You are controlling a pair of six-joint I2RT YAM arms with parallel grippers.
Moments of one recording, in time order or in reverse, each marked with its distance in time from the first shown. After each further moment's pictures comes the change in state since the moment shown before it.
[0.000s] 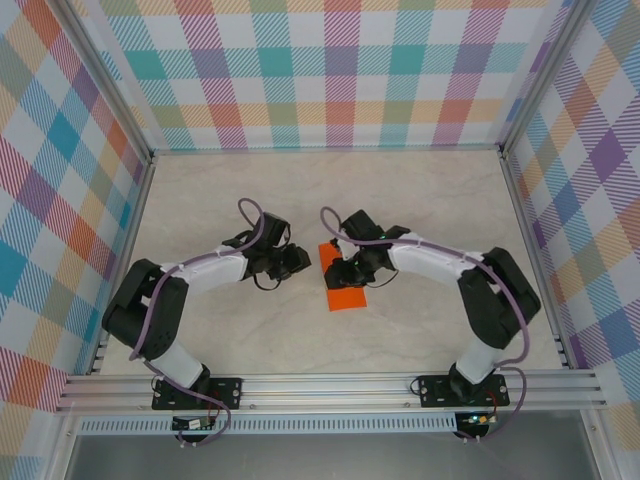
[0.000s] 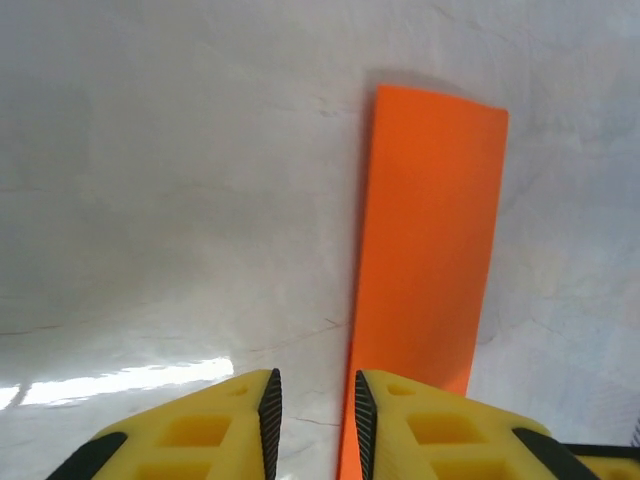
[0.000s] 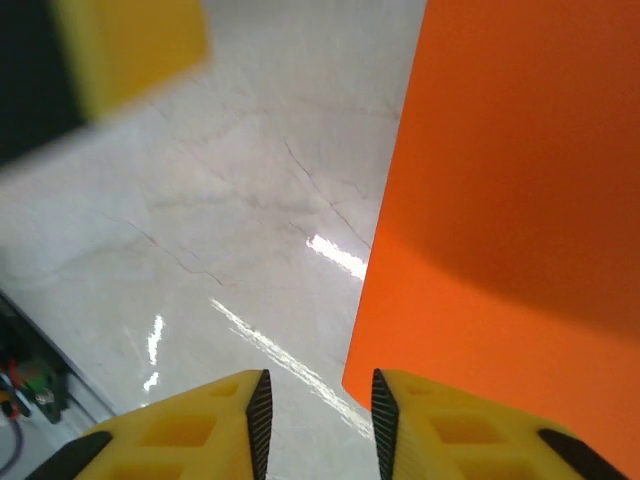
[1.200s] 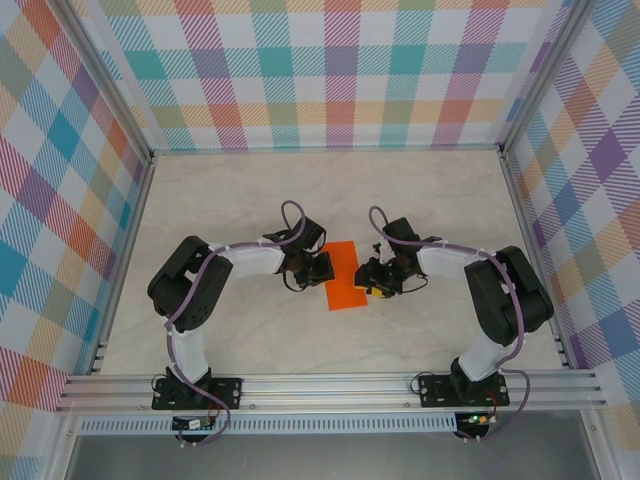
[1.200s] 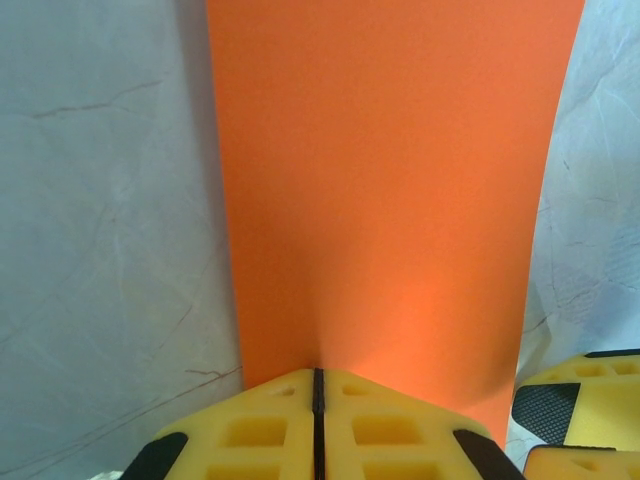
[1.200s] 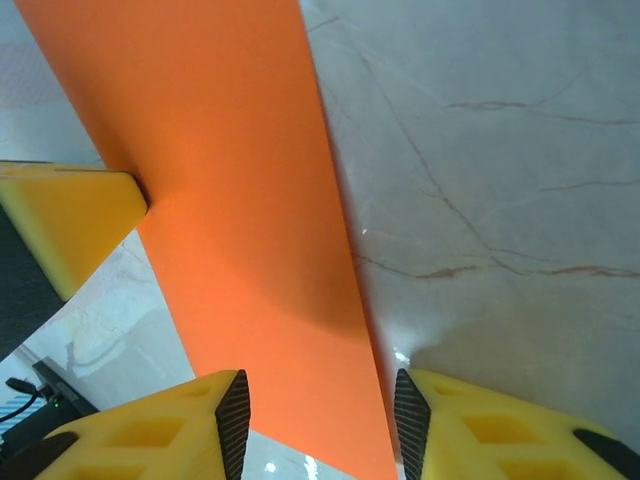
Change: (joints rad) left arm -0.126 0.264 0.200 -0.079 0.010 0.032; right arm -0.225 0.012 -0.229 0.140 -0.142 0.173
